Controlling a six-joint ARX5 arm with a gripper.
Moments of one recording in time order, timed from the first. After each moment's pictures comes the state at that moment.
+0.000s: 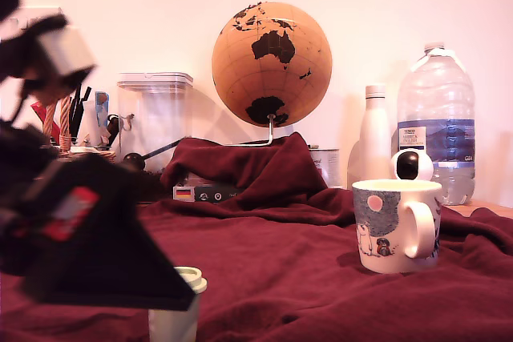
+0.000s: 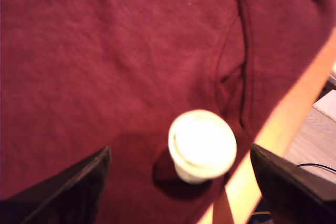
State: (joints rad) arm -0.88 1.26 0.26 0.34 0.11 -0.15
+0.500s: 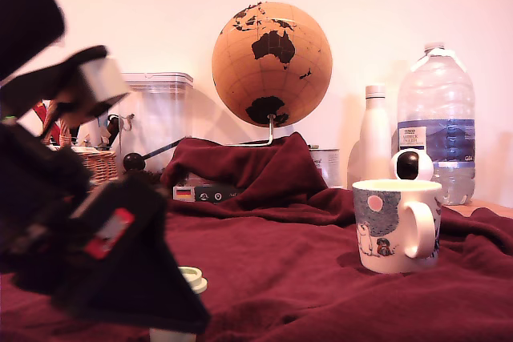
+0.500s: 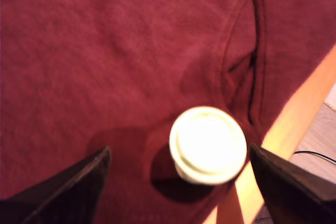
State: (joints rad) arm -0.88 1.35 0.31 0.30 0.11 -0.18
